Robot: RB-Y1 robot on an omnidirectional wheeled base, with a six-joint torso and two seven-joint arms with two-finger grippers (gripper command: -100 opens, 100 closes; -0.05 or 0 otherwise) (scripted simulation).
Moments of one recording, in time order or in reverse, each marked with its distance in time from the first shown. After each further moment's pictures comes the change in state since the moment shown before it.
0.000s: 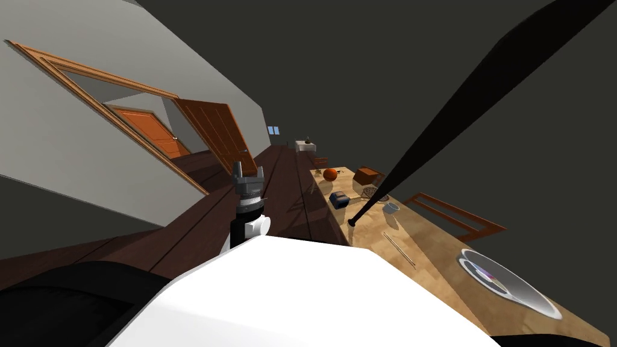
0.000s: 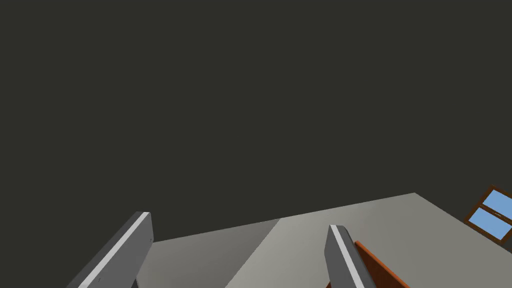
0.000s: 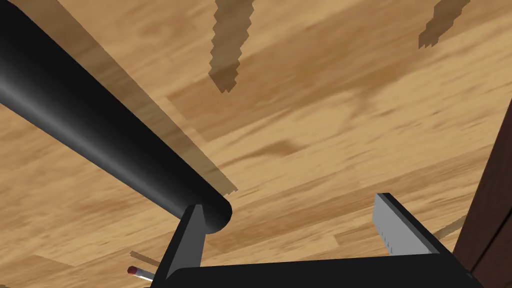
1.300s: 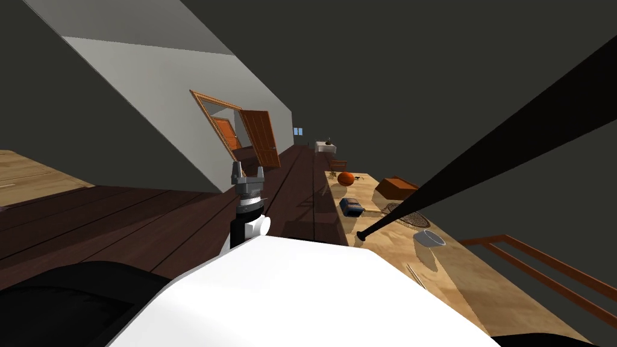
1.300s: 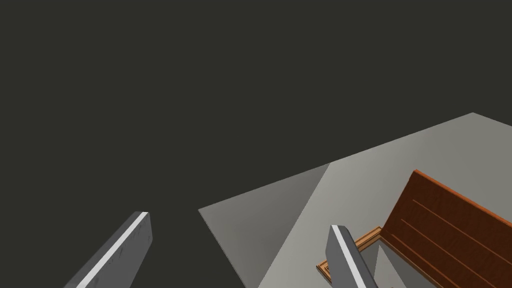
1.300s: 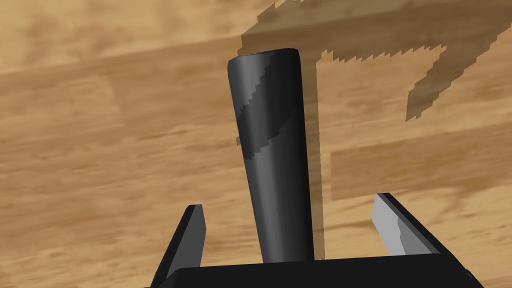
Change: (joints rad) left arm 0.000 0.000 0.000 0.000 0.000 0.000 0.000; right arm 0.063 0.005 0.095 0.211 0.172 -0.038 0.011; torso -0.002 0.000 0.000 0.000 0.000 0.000
